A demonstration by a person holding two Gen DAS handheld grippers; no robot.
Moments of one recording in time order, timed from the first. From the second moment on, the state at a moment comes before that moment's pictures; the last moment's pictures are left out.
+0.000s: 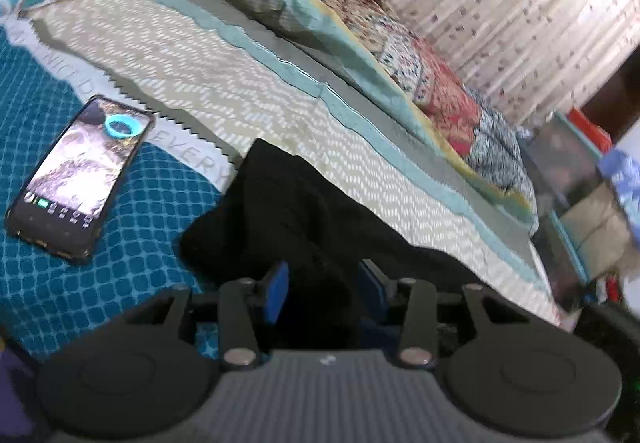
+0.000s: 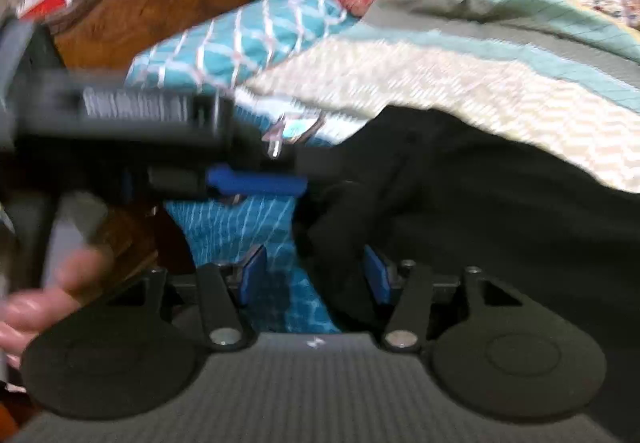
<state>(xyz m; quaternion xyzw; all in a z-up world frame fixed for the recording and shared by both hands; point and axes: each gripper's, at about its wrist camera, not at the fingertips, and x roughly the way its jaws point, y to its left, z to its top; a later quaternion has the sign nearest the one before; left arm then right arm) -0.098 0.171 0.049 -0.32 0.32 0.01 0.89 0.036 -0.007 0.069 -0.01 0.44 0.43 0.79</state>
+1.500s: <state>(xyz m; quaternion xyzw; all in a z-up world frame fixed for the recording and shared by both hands) -0.065 0.111 0.056 -0.18 0.38 0.04 0.90 0.021 -0.138 0.071 0.14 0.43 0.26 0.85</state>
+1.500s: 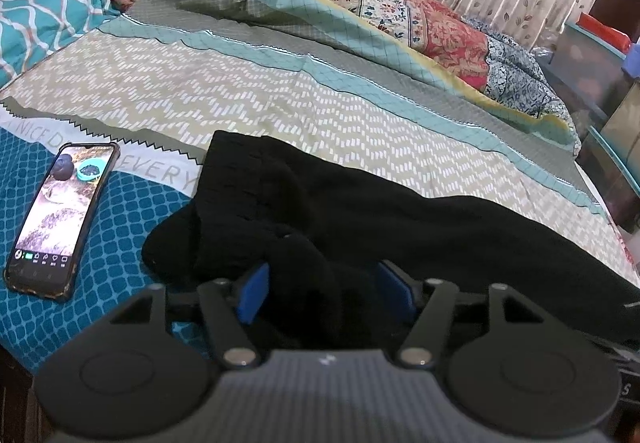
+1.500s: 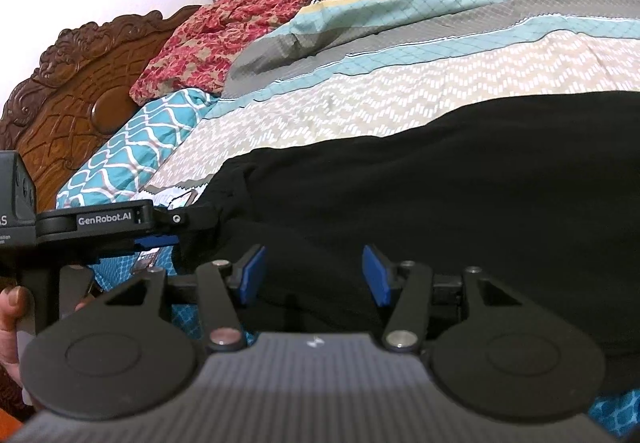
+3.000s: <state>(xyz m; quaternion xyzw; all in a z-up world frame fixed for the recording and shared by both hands) -0.057 0.108 0.053 -0.18 0.40 0.04 0.90 0.018 -0.150 0.076 0.16 0.42 0.25 0.86</state>
